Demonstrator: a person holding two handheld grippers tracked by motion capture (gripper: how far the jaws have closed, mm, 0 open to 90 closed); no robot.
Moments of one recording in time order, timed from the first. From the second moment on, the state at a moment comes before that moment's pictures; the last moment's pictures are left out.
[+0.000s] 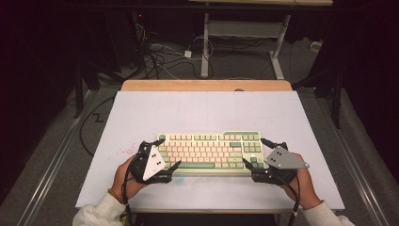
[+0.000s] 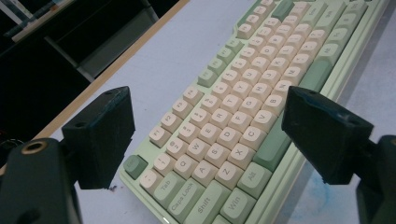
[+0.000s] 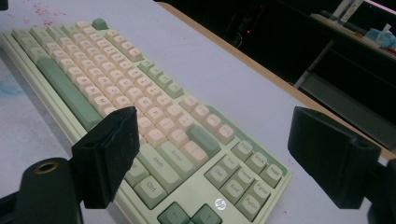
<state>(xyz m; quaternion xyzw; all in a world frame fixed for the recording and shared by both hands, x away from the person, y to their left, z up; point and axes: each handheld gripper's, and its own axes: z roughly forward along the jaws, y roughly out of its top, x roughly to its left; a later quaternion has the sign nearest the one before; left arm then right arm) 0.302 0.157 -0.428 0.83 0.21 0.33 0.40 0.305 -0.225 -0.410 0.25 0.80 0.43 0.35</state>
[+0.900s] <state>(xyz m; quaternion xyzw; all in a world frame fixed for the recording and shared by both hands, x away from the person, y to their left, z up) 0.292 0.181 -0.439 0.83 0.22 0.33 0.39 0.295 -0.256 -0.415 0.28 0.78 0.42 0.37</state>
